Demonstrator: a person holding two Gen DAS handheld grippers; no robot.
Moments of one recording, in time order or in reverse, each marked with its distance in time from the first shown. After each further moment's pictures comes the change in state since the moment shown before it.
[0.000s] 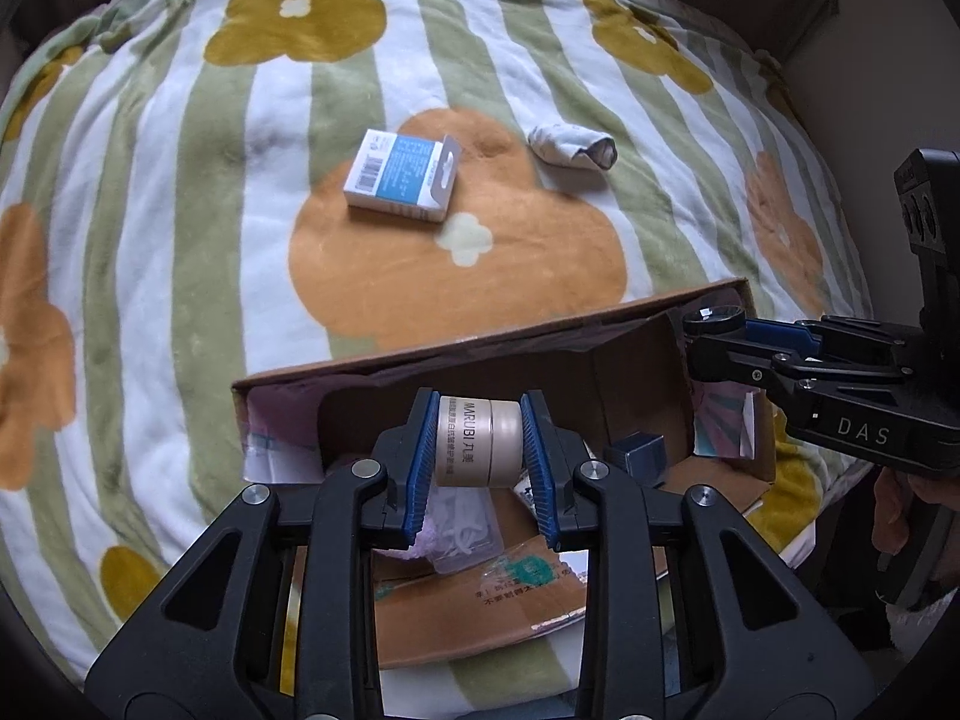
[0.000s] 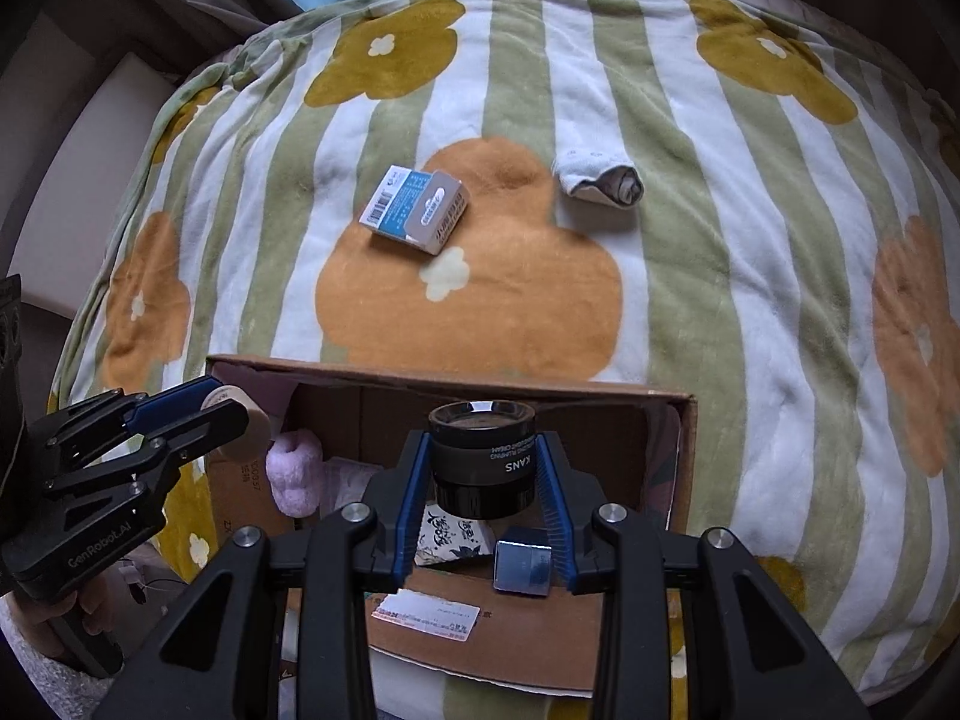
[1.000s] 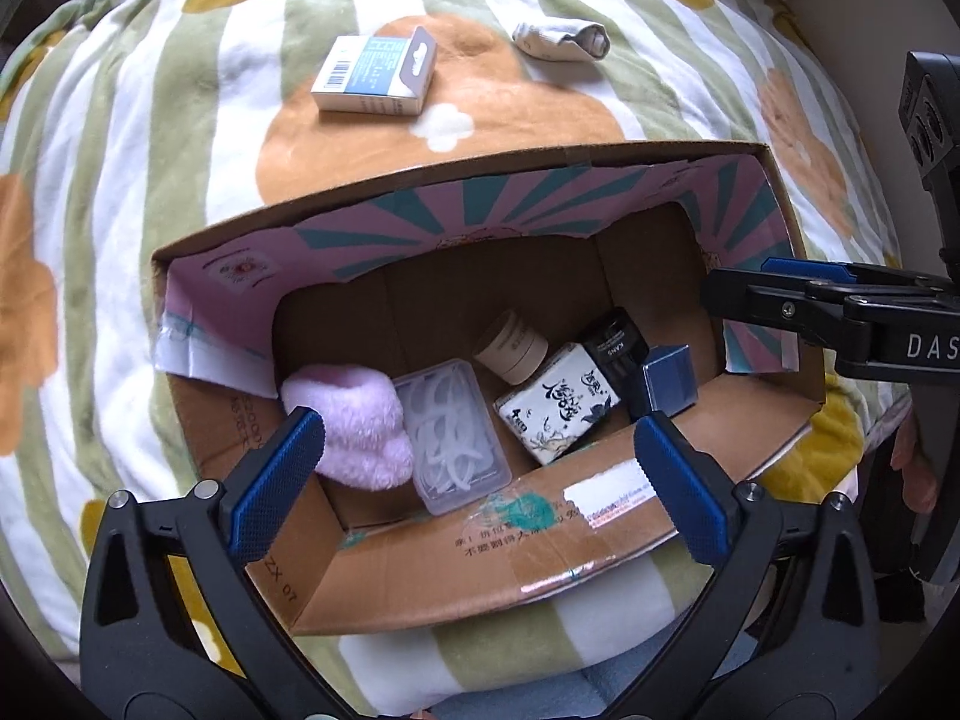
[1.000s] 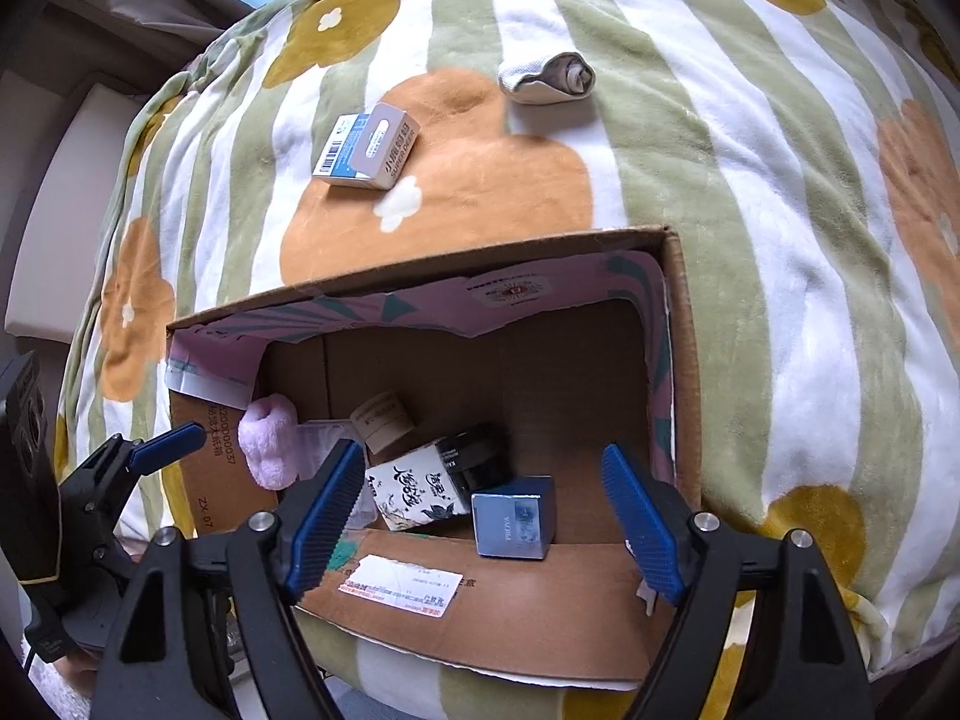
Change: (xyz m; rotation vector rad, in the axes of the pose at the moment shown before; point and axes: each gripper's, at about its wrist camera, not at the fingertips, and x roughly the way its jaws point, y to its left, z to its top) left arm 0.037 -0.025 -0.050 0.099 0.116 0.058; right arm 0.028 -0.031 -0.039 0.122 0.049 0.039
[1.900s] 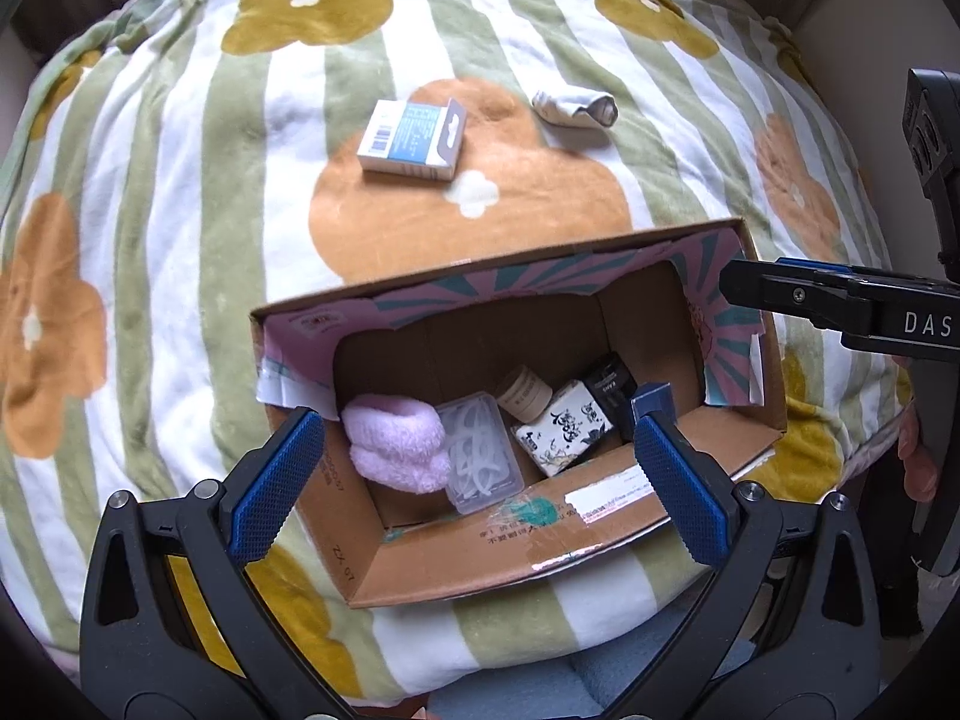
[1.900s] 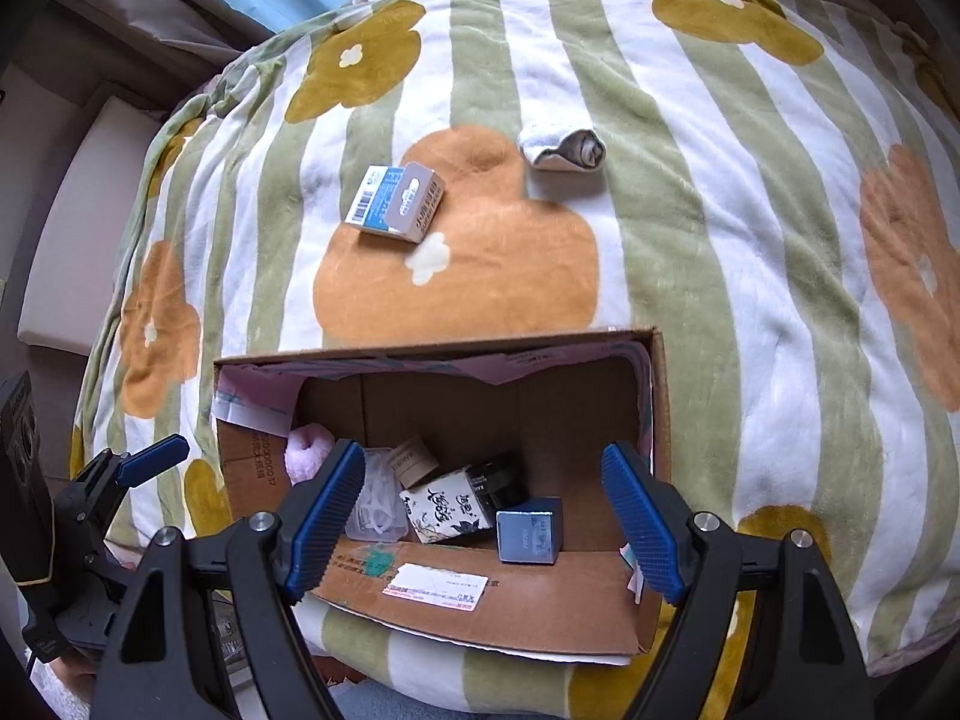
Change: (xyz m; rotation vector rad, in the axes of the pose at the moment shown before) left arm -0.062 0.013 0.022 0.016 -0.050 0.024; right arm -0.042 0.018 0.021 0.015 -0.061 -0.034
